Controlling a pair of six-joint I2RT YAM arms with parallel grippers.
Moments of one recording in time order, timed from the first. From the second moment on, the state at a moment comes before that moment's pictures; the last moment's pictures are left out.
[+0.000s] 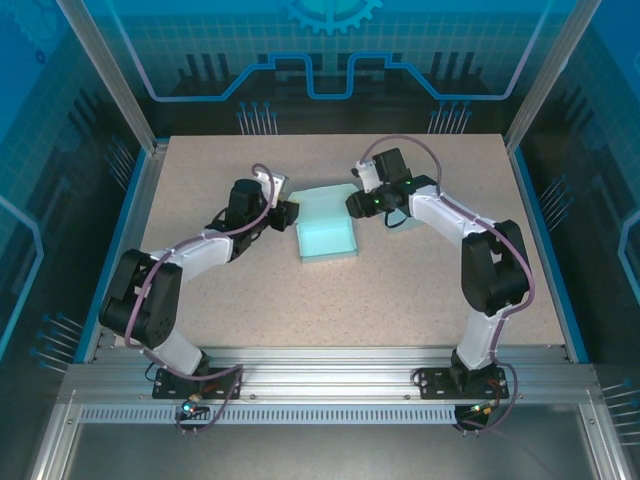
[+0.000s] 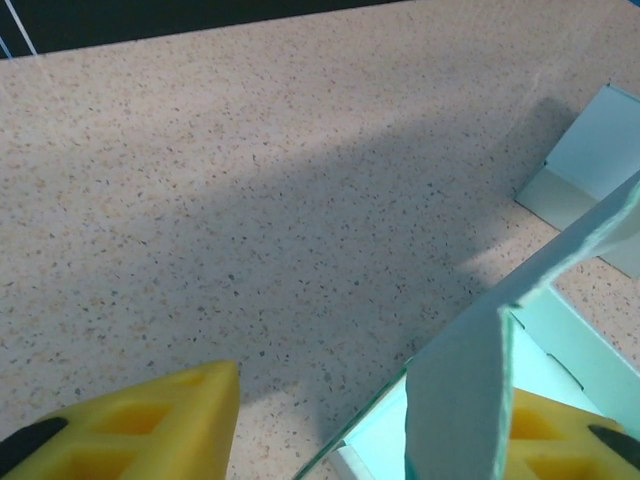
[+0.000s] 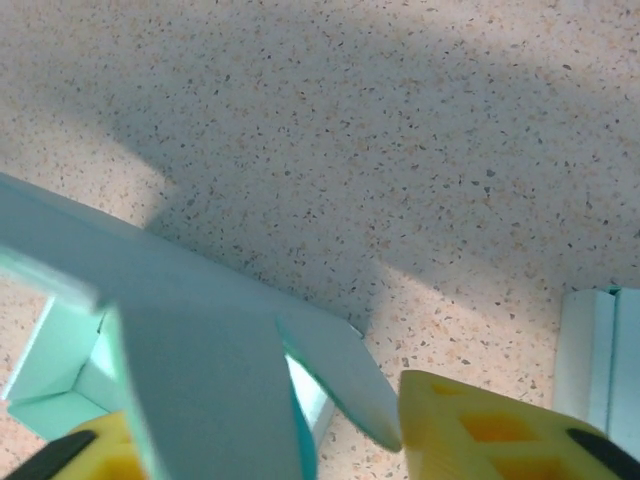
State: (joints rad) left arm -0.30 1.61 0.89 0.21 0.17 -0.07; right arm 0.39 1.85 1.41 -0.47 -0.24 0.01
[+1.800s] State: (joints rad) left arm -0.48 1.71 1.05 0.03 -0.19 -0.36; right arm 0.53 1.84 1.32 -0.29 0.14 0.29
